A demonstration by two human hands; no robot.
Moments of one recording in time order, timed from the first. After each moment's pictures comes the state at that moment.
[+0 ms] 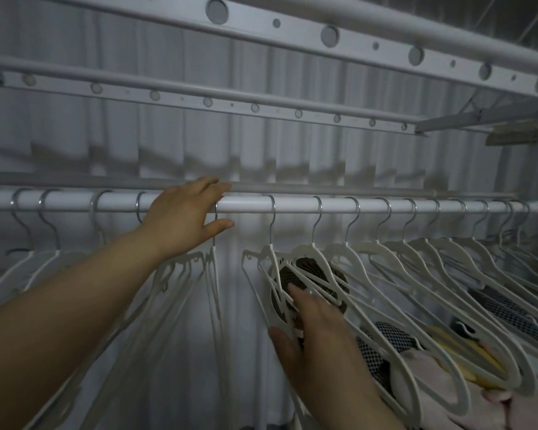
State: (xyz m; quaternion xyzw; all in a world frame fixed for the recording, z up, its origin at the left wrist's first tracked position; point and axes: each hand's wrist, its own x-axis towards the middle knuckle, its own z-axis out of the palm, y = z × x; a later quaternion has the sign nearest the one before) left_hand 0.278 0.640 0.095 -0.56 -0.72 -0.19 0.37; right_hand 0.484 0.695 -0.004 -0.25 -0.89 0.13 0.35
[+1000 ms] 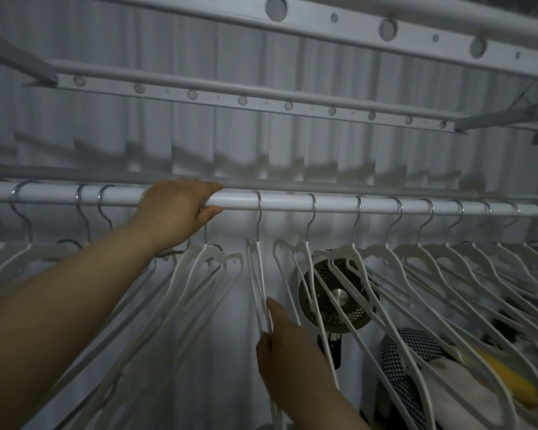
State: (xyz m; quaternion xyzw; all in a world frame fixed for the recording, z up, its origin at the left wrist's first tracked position) left_hand 0.235 0.599 0.095 -0.50 -0.74 -0.20 0.41; right_hand 0.408 0.666 -0.021 -0.27 -0.91 0.24 0.21
